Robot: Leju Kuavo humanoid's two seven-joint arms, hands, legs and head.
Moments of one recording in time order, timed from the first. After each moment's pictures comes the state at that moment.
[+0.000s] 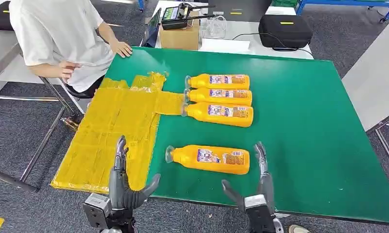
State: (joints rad) left arm 0.16 -0.13 -0.40 -1.48 -0.02 0.39 -0.68; right arm 0.16 0.06 0.38 -1.53 0.45 -0.41 -0.45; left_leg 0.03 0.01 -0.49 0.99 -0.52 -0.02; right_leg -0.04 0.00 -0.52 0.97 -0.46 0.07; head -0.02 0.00
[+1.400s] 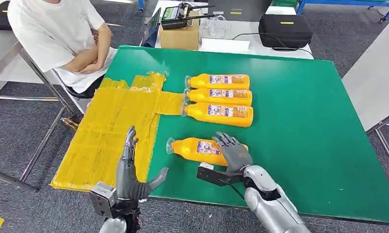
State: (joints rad) left arm 0.10 -0.18 -0.38 -1.45 -0.07 0.28 -0.64; right arm -0.37 -0.05 0.65 -0.99 1.05 -0.06 -0.01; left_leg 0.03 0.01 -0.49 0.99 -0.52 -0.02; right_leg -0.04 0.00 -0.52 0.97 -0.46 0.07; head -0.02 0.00
